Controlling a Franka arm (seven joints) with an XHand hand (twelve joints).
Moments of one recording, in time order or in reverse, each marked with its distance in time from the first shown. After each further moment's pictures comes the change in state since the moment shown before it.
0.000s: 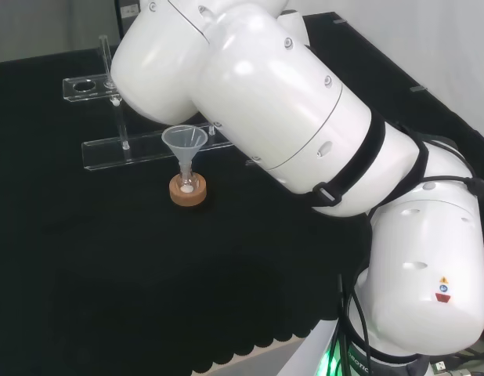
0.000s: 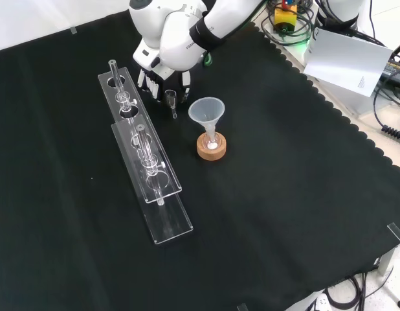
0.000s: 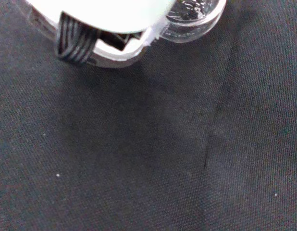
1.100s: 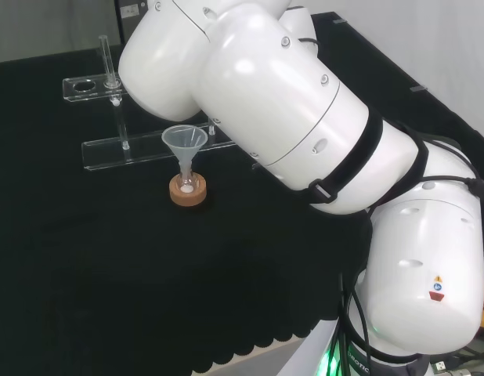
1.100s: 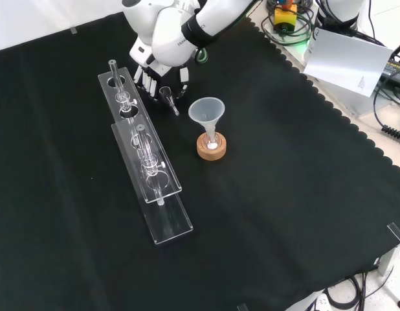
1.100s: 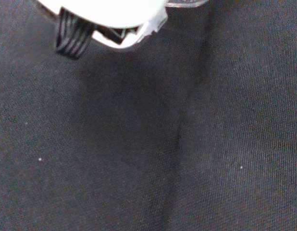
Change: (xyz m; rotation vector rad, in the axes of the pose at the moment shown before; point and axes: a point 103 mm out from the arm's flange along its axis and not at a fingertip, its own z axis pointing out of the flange) arm -0.013 -0.008 0.002 0.048 0.044 0.026
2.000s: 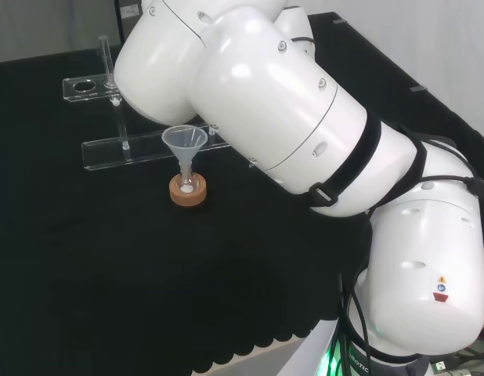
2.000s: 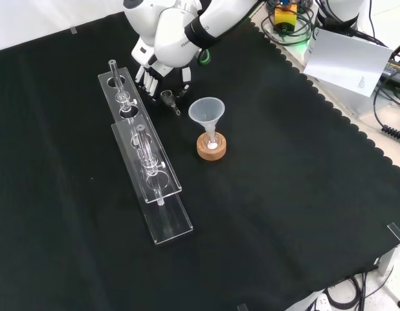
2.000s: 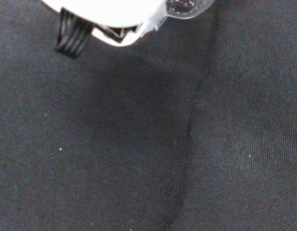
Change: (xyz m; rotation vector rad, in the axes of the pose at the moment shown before) arm 0.005 -0.005 -0.003 0.021 -0.007 0.016
